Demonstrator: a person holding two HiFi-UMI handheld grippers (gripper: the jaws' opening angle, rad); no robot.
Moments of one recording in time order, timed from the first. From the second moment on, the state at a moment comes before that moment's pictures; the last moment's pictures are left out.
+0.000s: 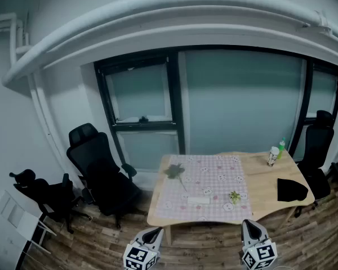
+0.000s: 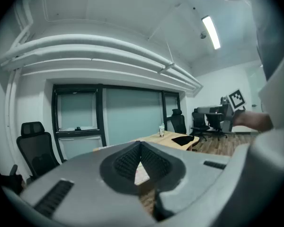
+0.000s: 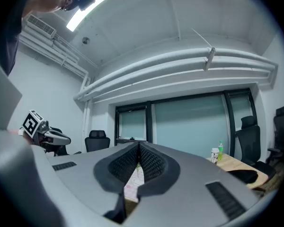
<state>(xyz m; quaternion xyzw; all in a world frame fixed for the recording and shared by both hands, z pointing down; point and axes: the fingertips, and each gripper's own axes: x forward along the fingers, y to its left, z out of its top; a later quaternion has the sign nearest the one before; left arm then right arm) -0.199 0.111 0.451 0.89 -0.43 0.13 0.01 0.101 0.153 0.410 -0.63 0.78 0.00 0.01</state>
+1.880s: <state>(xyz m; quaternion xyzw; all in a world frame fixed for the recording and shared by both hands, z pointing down) -0.163 -0.177 0.430 0.86 -0.51 -0.01 -0.03 0.086 -0.120 0.411 -0.56 0.83 0.02 0.07</state>
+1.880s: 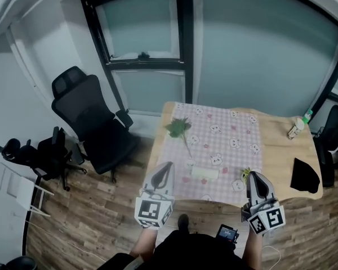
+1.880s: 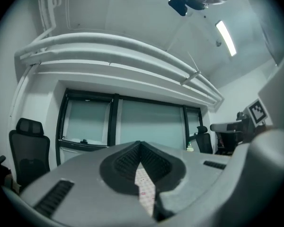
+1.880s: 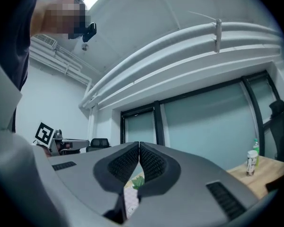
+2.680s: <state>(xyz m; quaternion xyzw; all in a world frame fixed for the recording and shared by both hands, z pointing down) -0.099 -0.275 0.428 0.86 -0.51 0.02 -0.03 0.133 -0.224 0.411 -0.55 0.83 0.01 0.09</state>
